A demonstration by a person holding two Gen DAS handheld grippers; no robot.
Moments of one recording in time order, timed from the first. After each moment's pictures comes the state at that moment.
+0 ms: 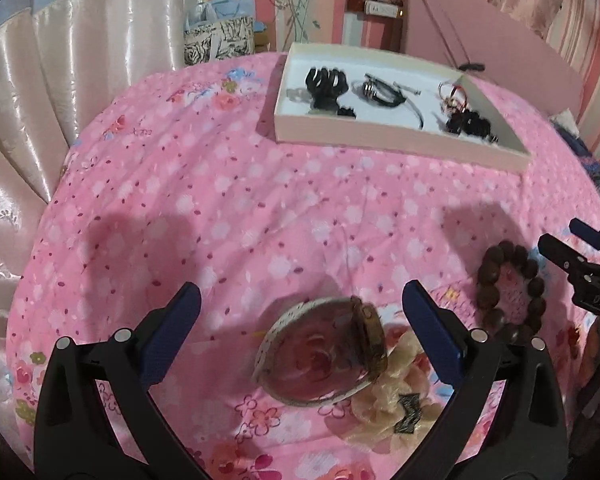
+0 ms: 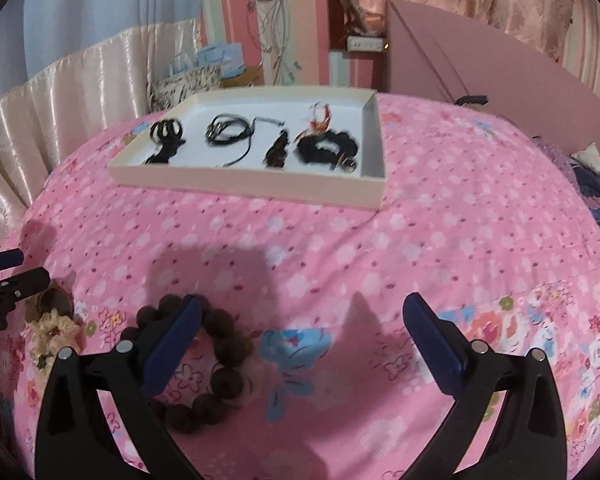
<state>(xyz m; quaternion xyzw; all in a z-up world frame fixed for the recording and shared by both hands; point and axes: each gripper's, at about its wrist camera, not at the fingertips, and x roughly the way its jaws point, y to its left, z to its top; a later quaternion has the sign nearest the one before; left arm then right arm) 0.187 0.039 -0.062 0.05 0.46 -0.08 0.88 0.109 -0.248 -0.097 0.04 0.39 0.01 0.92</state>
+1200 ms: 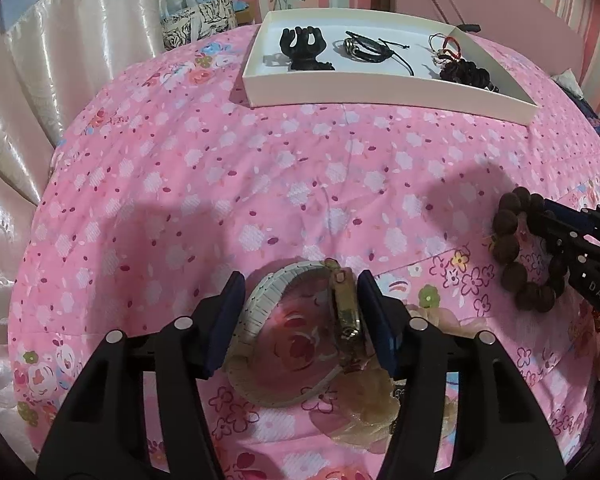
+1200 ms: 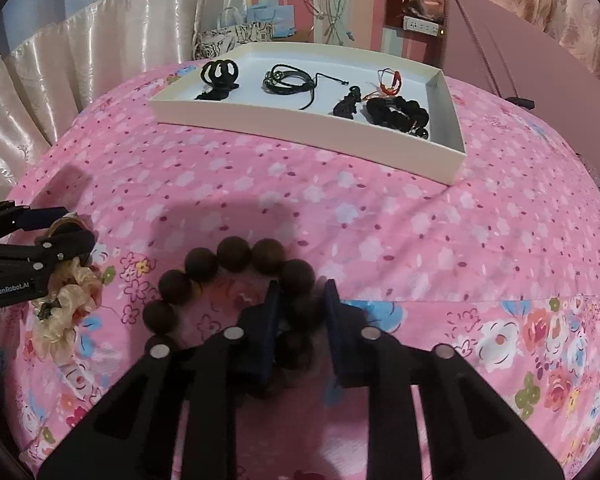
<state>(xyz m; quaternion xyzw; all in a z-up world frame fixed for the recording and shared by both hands) 0.188 0.017 -0.084 0.09 0.49 -0.08 0.86 0.109 -0.215 -0.115 -0.01 0.43 0.07 0.90</state>
